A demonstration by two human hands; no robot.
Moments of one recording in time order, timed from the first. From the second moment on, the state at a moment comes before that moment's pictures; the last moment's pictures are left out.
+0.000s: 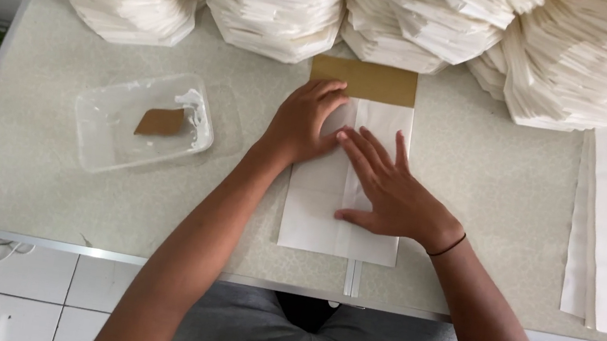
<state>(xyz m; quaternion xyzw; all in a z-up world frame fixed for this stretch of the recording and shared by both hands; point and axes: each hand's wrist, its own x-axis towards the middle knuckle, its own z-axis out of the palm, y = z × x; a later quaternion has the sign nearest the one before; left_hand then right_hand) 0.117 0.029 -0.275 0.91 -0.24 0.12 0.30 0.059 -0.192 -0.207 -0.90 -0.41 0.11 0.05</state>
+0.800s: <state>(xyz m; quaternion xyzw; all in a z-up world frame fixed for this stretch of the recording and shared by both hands) 0.114 0.028 -0.268 0.91 -0.23 0.11 0.33 0.053 -0.210 -0.171 -0.89 -0.35 0.25 0.11</state>
